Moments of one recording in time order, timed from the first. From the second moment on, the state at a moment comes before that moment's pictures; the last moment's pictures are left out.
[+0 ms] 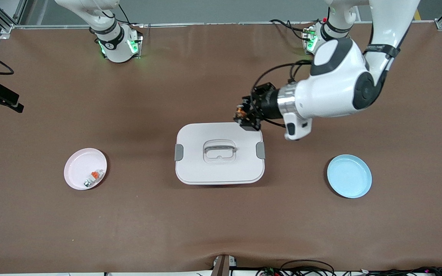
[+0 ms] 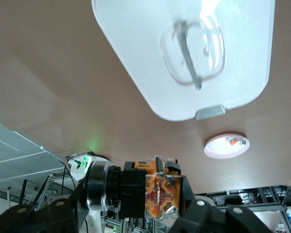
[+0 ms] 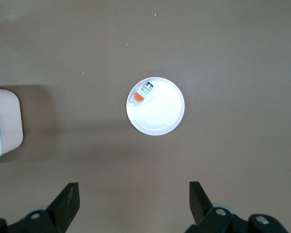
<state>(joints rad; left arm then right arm) 0.04 0.45 -0.73 -1.45 -0.47 1.93 -1.65 -0.07 0.03 0.00 -1.50 0.02 1.57 -0.05</state>
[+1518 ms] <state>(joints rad) -0.12 0.56 -0.70 -1.37 -0.38 2.23 -1.97 -0.01 0.03 0.01 -1.66 0.38 1.63 0.19</state>
